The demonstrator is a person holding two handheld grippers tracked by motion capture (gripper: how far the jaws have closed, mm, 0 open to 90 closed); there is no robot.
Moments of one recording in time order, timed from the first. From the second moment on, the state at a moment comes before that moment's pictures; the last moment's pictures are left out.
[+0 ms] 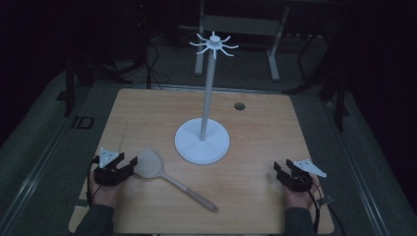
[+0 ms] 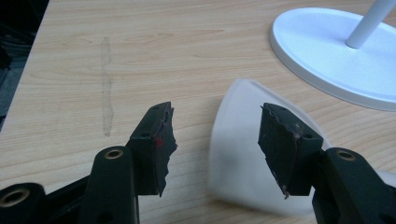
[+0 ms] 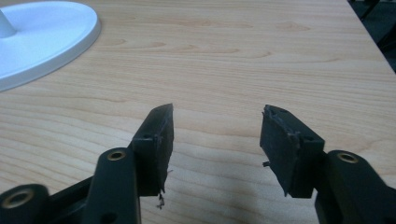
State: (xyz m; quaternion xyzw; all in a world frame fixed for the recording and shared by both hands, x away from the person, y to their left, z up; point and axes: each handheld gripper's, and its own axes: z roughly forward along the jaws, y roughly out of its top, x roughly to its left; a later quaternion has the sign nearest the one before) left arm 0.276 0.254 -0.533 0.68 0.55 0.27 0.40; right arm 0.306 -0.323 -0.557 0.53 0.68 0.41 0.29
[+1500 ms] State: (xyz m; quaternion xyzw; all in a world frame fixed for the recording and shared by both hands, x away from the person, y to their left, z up) left arm 0.251 0.149 -0.543 0.87 0.30 0.14 0.38; right arm 0.305 -0.323 -0.557 0.53 0.68 0.41 0.29
